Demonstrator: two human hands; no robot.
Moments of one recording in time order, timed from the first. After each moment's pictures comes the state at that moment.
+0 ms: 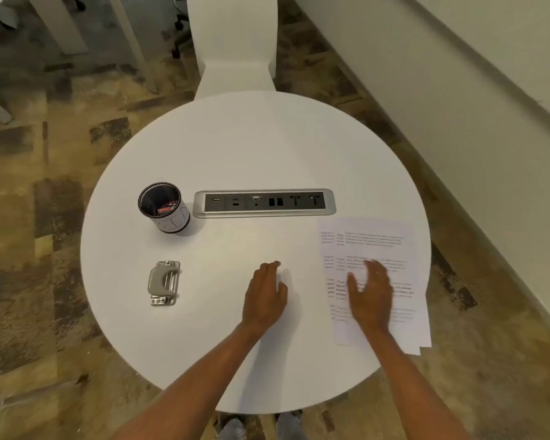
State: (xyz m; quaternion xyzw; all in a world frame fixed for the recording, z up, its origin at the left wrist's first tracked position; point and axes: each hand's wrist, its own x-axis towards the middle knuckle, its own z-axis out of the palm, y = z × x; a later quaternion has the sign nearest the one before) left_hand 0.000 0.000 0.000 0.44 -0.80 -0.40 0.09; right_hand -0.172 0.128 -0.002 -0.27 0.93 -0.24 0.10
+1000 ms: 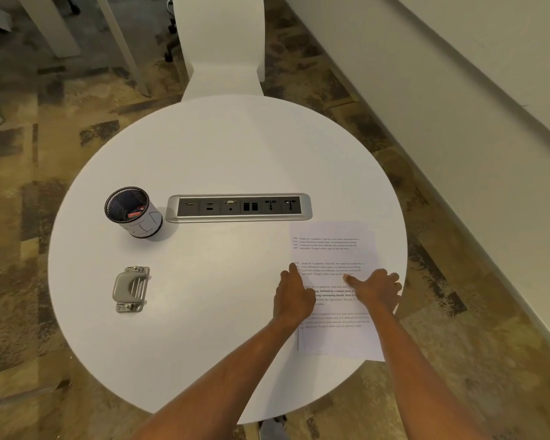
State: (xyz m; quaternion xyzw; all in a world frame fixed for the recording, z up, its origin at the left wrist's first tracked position) left_hand -0.112 0.054 0.016 0.49 -0.72 -0.49 -0.01; right_hand -0.267 0.134 0.001 -0.08 0.97 -0.08 0.23
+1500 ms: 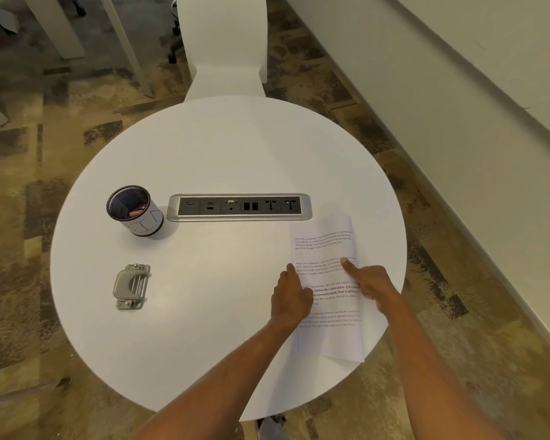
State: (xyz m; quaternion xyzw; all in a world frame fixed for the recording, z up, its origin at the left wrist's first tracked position) left_hand -0.111 0.056 0.014 0.50 -0.73 -0.46 -0.01; right_hand -0.291 0.136 0.008 -0.06 0.83 -0.36 0.43
